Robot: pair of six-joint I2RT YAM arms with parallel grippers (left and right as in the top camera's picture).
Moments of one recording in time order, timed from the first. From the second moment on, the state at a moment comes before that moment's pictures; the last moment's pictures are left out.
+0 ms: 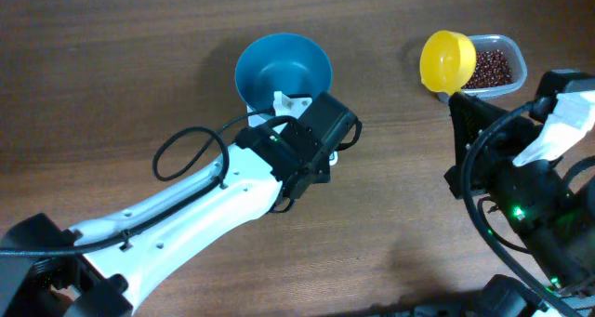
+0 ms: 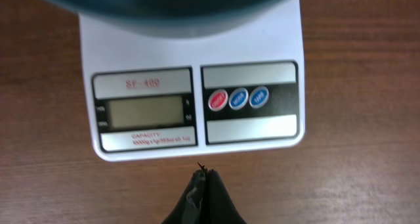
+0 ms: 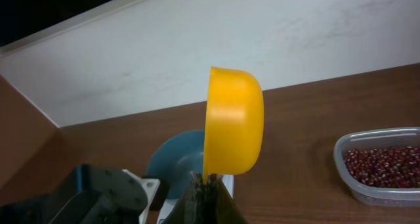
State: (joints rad) left arm -0.85 1.68 1.09 -0.58 -0.30 -0.71; right arm 0.65 0.47 0.78 -0.50 0.40 0.43
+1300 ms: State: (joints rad) left arm -0.85 1.89 1.09 -0.29 -0.40 -0.71; right arm 0.65 0.47 0.78 -0.53 0.36 0.43
